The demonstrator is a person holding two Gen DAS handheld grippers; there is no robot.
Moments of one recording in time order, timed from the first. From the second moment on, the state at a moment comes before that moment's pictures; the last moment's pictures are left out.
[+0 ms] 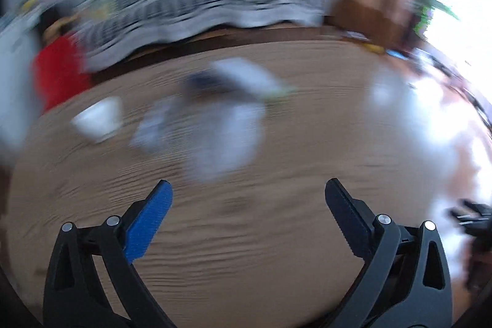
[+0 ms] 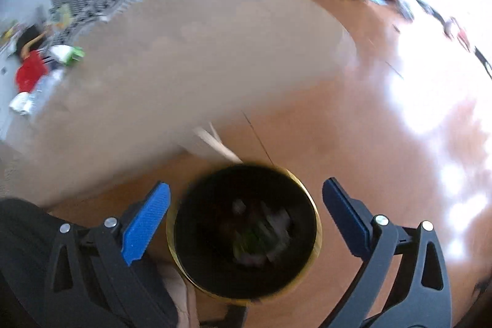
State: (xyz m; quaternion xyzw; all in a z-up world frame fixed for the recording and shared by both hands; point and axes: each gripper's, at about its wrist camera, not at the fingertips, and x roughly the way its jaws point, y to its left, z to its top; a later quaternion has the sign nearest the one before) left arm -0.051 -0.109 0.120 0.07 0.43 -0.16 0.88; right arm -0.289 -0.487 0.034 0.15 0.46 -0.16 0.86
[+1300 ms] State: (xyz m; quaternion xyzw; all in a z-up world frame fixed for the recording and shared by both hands) left arm 0.144 0.028 0.068 -0.08 0.46 -0.05 0.88; right arm 0.082 -0.295 0.076 0.06 0.42 0.02 0.90
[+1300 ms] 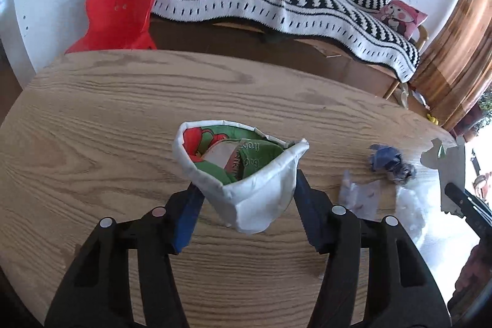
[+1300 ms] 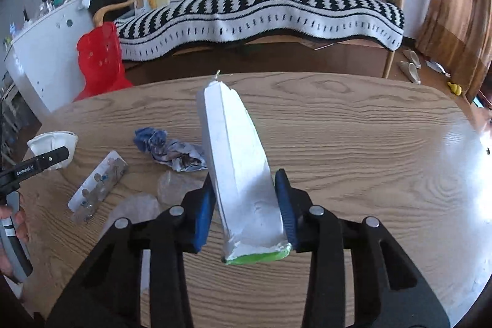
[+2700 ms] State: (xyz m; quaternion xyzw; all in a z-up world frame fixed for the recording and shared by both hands) left arm -0.103 -0.259 0.156 0.05 0.40 -0.37 0.84; right arm -0.211 -0.459 0.142 0.15 0.38 -0.05 0.91
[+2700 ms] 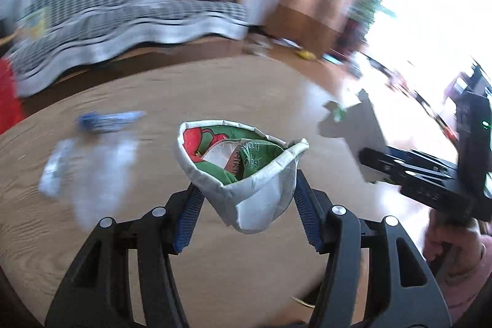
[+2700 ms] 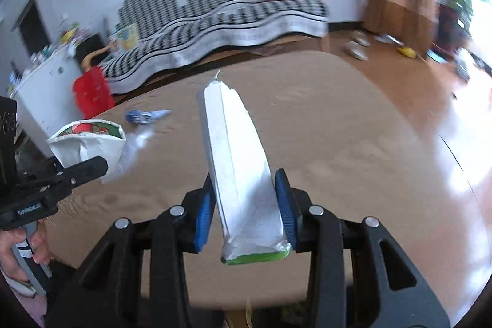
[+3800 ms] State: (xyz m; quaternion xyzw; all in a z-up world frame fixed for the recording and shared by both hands) left arm -0.245 -0.408 0.006 0.20 0.55 -0.47 0.66; right arm -0.396 -0.553 -0.016 0.39 0.43 -0.12 0.81
